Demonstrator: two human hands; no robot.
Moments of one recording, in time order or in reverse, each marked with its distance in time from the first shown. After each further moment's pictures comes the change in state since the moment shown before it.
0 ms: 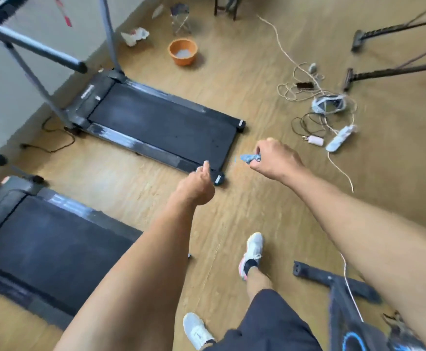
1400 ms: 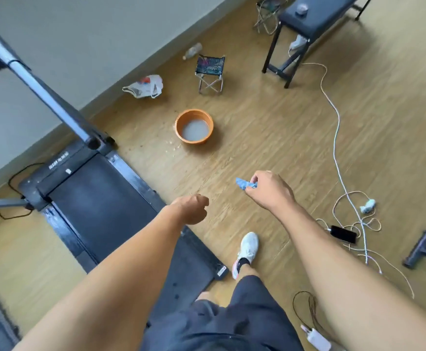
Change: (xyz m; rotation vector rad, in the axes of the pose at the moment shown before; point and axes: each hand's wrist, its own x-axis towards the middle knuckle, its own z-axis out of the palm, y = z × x) left_hand 1.028 0.149 -0.503 -0.016 -0.267 -0.239; right_hand 1.172 0.142 -0.315 0.131 -0.266 -0.165
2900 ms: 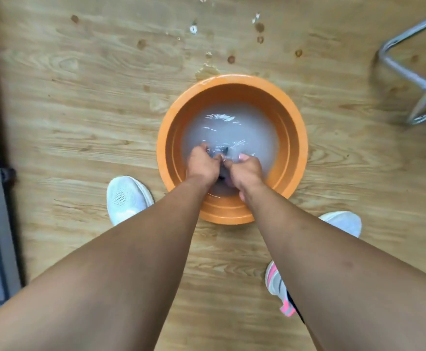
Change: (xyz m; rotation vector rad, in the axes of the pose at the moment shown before) left_hand 0.984 -0.341 -0.050 -1.718 0.489 -1.051; right_hand 1.048 -0.091 0.475 0.258 -0.640 0.262
